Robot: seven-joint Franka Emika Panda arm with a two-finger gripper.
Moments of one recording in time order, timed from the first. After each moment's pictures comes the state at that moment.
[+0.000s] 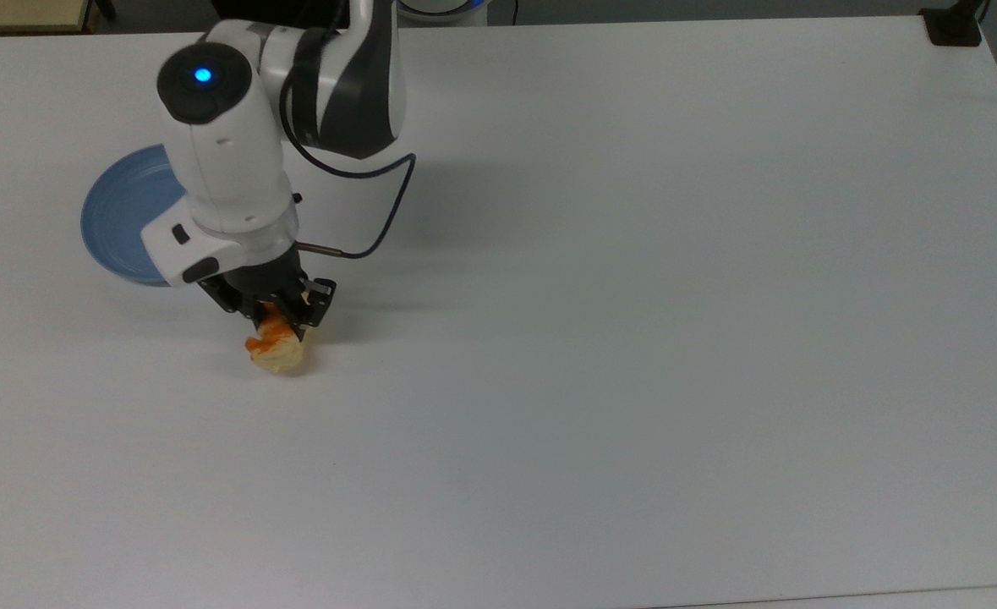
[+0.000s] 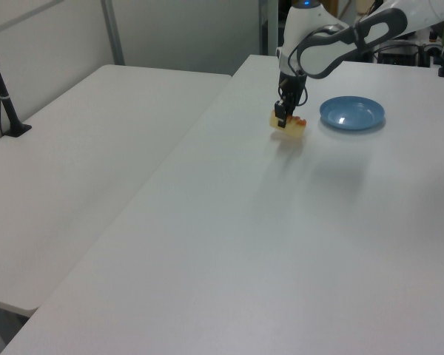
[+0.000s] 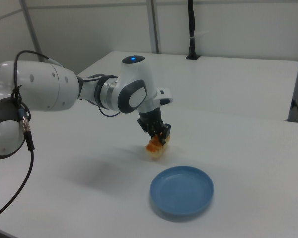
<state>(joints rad) -0.15 0.55 0.00 -1.57 -0.05 2.28 0.02</state>
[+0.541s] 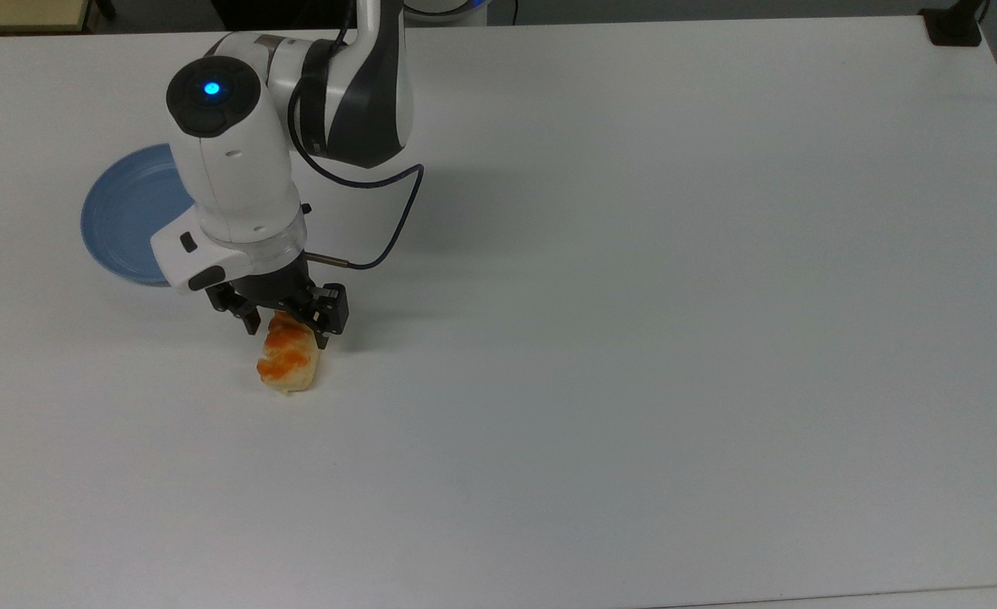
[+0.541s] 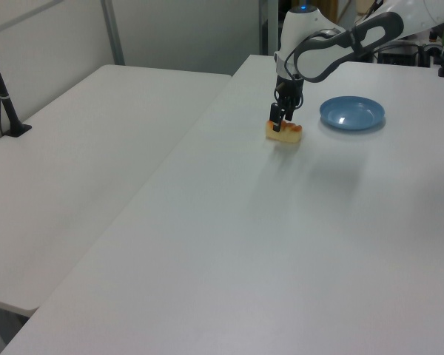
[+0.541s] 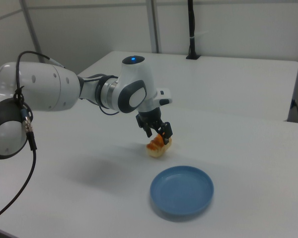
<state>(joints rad) -0.15 0.56 0.00 -1.55 -0.04 2.28 0.06</state>
